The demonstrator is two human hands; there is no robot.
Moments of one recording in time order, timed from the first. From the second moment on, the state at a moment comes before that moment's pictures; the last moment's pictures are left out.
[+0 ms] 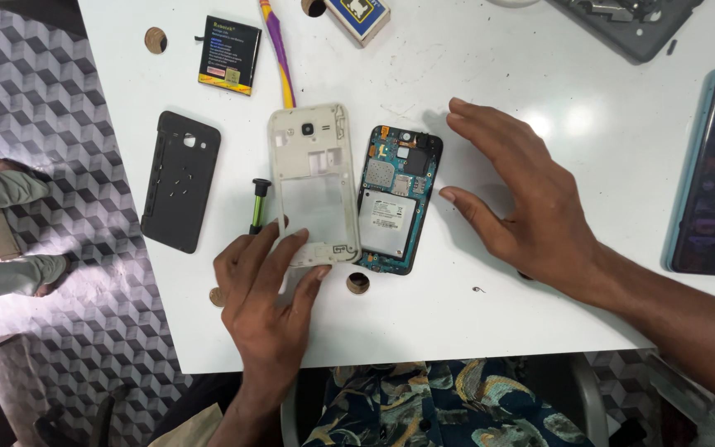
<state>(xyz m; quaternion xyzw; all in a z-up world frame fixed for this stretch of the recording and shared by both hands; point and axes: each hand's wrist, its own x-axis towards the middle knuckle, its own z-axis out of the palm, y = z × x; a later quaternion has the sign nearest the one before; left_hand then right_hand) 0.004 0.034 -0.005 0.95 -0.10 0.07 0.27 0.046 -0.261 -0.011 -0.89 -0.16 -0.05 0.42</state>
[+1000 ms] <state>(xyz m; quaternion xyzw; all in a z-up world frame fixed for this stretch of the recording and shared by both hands) 0.012 0.066 0.017 0.93 -0.05 0.12 0.35 0.040 -0.250 -0.007 -0.90 -0.28 -0.02 0.32</state>
